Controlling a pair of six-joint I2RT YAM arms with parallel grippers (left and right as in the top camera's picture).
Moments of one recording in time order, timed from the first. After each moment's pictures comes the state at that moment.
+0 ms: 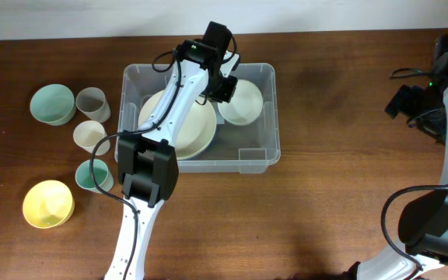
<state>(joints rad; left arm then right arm) -0.41 2.50 2.41 -1.18 0.12 0.01 -0.33 1.85 1.86 -1.44 0.18 0.40</state>
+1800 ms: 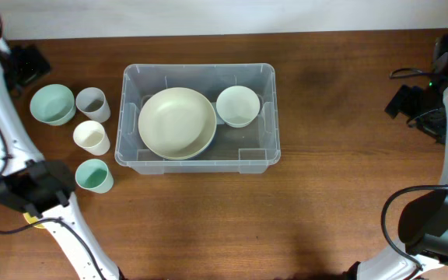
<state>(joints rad) 0.41 2.43 2.85 -1.63 0.01 -0.26 -0.33 1.85 1.86 -1.44 0.18 0.40</state>
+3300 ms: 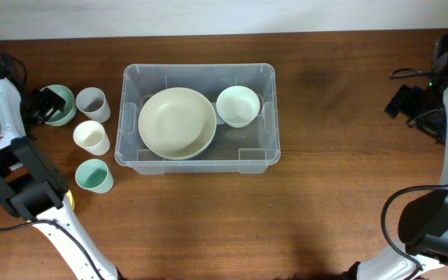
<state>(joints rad) 0.47 2.44 2.21 -1.19 0.00 -0.45 -0.33 1.85 1.86 -1.44 0.18 0.40</state>
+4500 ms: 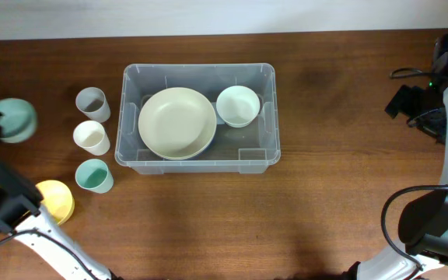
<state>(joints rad) 0.71 2.50 2.52 -1.40 0.02 -0.48 -0.33 1.85 1.86 -1.44 0.18 0.40</state>
